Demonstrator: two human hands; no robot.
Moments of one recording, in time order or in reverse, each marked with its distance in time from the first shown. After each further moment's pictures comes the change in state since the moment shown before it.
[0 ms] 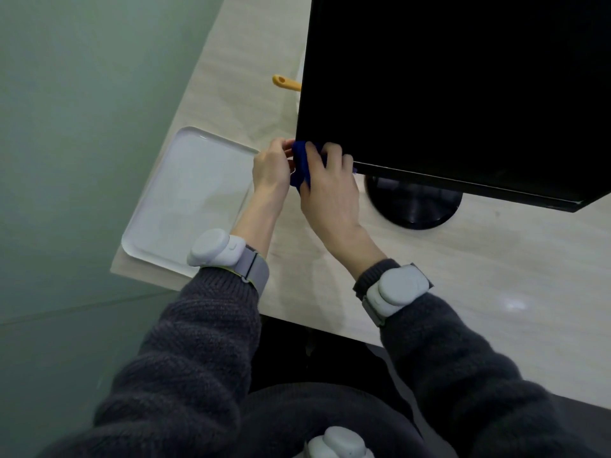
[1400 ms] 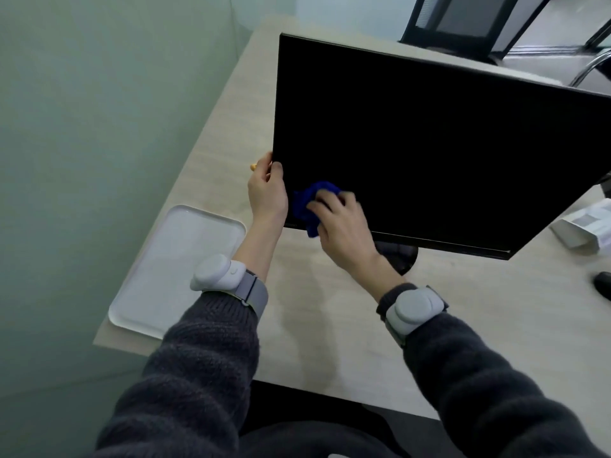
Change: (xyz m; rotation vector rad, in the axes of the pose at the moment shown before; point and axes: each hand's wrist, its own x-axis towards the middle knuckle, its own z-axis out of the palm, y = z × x) left_hand -0.013 0.067 0.050 0.042 0.003 0.443; right_hand 0.025 0.066 -0.060 -0.162 0.046 -0.314
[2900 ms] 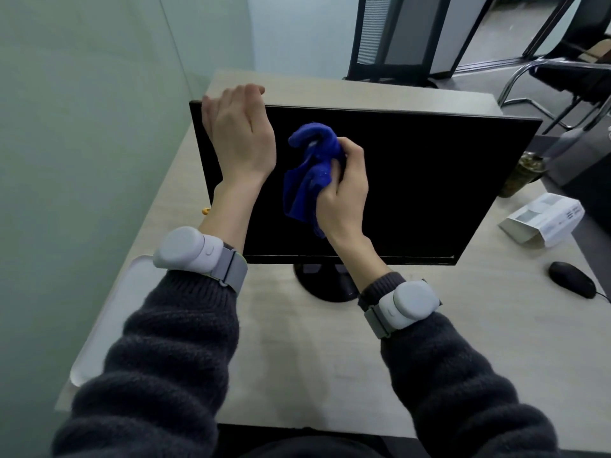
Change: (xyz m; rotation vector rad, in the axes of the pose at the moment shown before) left_hand -0.005 0.143 0.089 0.617 0.151 0.708; right_hand 0.023 0.054 -0.101 0.791 0.811 0.415
